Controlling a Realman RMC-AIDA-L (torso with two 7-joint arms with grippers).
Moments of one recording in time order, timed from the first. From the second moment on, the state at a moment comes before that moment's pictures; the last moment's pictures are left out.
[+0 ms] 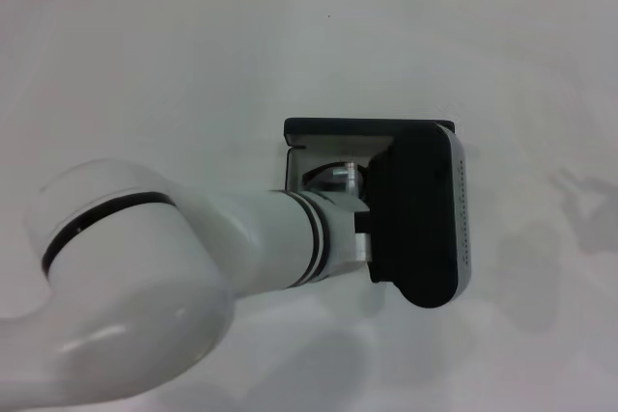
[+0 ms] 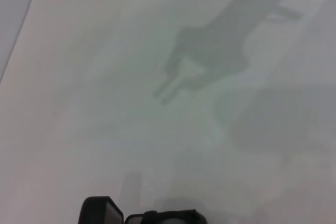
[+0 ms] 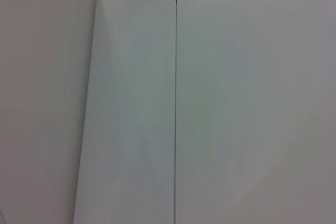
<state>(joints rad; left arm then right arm) -0.38 -2.10 2.29 1.51 2.83 0.81 -2.43 0.21 1.99 -0.82 -0.32 -1.12 -1.82 0.66</state>
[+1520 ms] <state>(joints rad) -0.43 -2.09 2.20 1.50 2.84 0.96 -2.47 0.20 1.99 -0.82 -0.31 -1.11 -1.82 0.65</state>
